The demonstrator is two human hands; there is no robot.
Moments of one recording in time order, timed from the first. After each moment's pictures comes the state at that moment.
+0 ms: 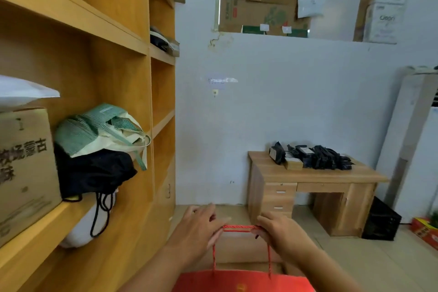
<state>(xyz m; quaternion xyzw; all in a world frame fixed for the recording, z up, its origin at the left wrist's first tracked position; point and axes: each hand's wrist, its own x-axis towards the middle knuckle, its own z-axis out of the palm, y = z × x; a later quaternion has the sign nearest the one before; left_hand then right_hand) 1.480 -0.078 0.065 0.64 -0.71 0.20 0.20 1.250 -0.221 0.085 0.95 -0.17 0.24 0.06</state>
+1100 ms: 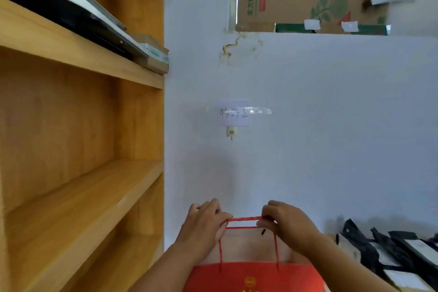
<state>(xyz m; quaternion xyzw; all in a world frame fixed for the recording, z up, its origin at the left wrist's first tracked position) 1.999 -0.797 0.139 0.67 -0.66 0.24 0.25 1.783 -0.923 0.193 0.95 -0.24 0.21 0.02</state>
